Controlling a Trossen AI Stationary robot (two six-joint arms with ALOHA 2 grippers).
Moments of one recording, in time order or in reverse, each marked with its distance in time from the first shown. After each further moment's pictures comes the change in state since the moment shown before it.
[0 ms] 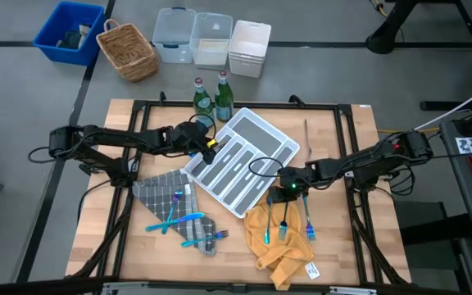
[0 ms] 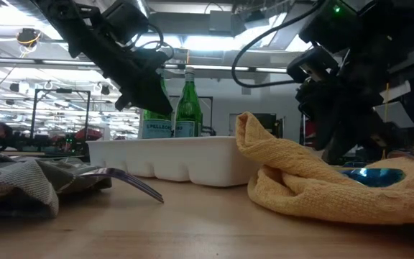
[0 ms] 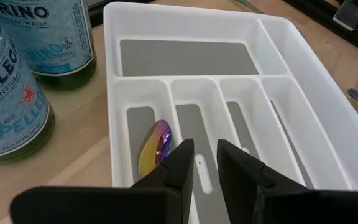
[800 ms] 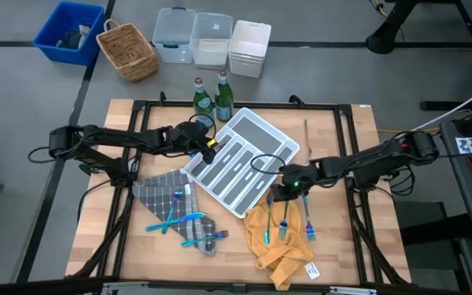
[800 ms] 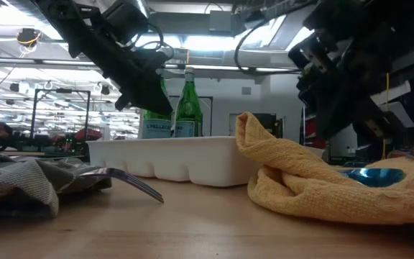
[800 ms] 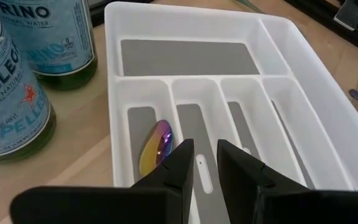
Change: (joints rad) left arm 0.000 0.000 0.000 -0.002 0.000 0.000; right arm 0.000 -0.062 0.000 -0.001 -0.012 0.002
